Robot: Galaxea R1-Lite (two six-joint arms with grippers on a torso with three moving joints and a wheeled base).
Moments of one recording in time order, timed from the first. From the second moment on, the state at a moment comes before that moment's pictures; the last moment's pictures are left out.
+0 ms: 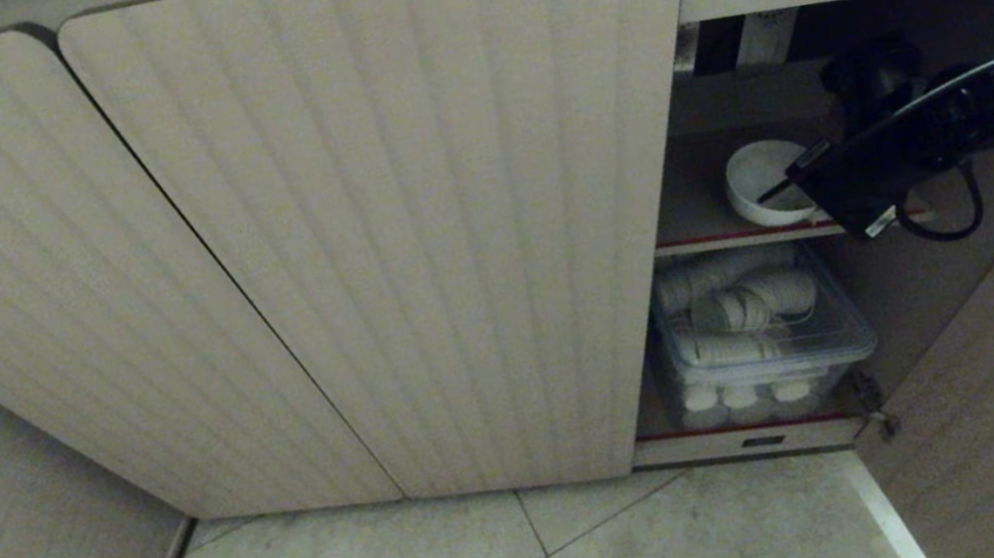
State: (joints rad) left arm 0.00 0.00 0.00 0.00 0.01 -0.03; right arm 0.06 2.12 -1.79 0.32 -0.13 1.05
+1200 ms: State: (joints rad) left arm 0.00 0.00 0.00 0.00 0.01 -0.03; right arm 0.06 2.16 -1.87 0.40 -0.09 1.05
